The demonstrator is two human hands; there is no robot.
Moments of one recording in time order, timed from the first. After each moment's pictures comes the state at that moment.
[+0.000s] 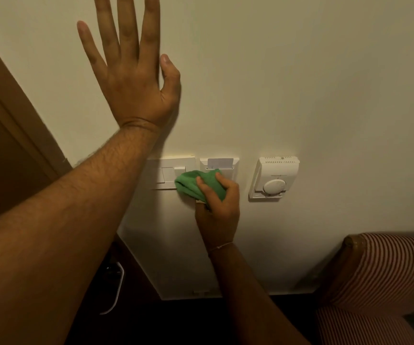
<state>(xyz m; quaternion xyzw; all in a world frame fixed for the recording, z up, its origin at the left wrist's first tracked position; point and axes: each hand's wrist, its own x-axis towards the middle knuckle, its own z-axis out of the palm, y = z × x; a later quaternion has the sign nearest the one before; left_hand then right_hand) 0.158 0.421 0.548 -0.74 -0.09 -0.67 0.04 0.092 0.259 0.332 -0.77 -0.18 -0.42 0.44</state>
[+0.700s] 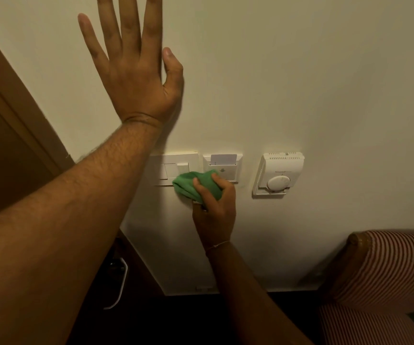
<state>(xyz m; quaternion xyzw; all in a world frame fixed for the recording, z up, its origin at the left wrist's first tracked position) 0.158 0.420 0.549 -0.73 -0.10 -0.67 0.05 0.094 0.271 0.313 -0.77 -0.19 -0.42 0.44</state>
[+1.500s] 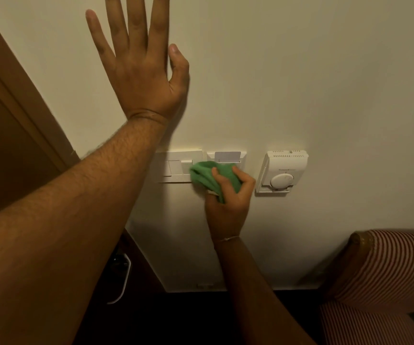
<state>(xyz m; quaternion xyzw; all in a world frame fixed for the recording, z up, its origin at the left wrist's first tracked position) 0.163 0.423 0.547 -0.73 -0.10 -0.68 0.05 0.089 0.259 0.335 -0.76 -0.12 -0.39 0.50</state>
